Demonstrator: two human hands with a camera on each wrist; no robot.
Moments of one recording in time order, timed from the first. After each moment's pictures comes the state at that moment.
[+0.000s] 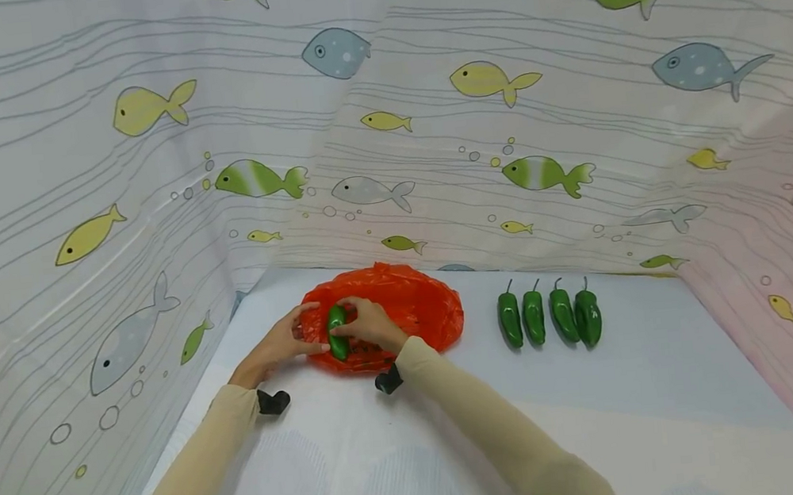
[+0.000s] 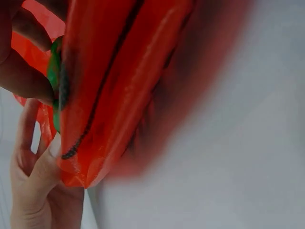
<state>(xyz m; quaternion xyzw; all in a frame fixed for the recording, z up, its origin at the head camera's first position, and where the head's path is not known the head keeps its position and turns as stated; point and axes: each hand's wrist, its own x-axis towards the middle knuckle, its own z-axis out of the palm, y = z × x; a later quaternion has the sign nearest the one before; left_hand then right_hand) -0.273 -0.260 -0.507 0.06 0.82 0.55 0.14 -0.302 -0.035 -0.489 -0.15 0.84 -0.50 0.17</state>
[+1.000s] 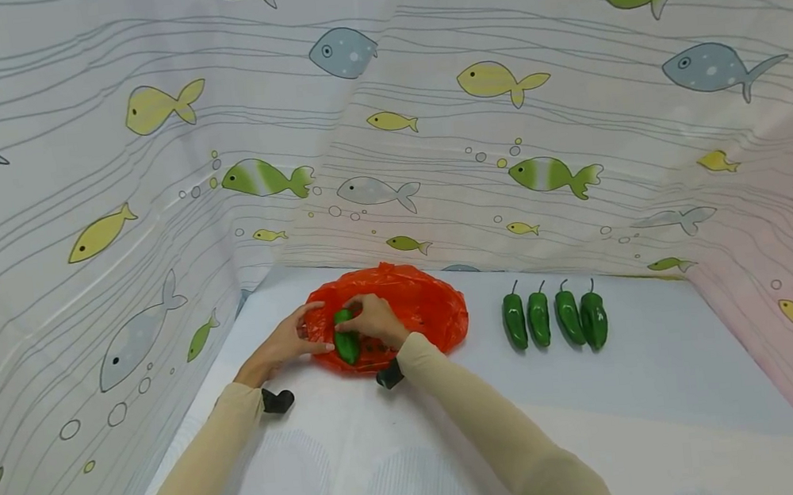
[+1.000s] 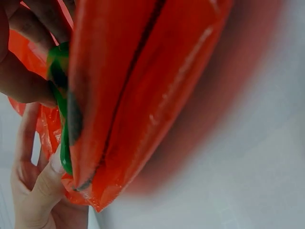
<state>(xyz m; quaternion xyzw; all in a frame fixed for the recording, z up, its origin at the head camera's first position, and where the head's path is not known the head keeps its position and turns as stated) -0.270 -0.257 -0.503 0.05 0.82 0.55 0.14 -0.309 -0.037 -0.488 -0.13 0.85 -0.49 0.16</state>
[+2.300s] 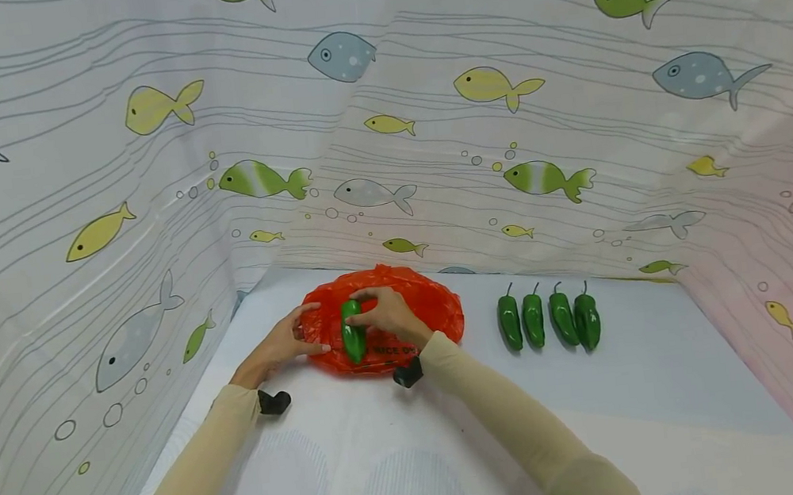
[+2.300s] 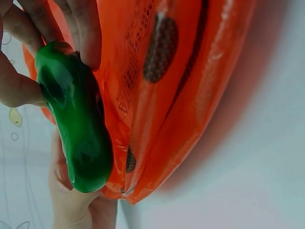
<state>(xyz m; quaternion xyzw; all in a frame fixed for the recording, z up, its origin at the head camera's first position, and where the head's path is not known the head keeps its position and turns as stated) -0.270 -0.260 -0.504 0.06 0.81 0.57 0.14 -0.304 -0.001 -0.472 -0.16 0.82 -0.53 0.15</state>
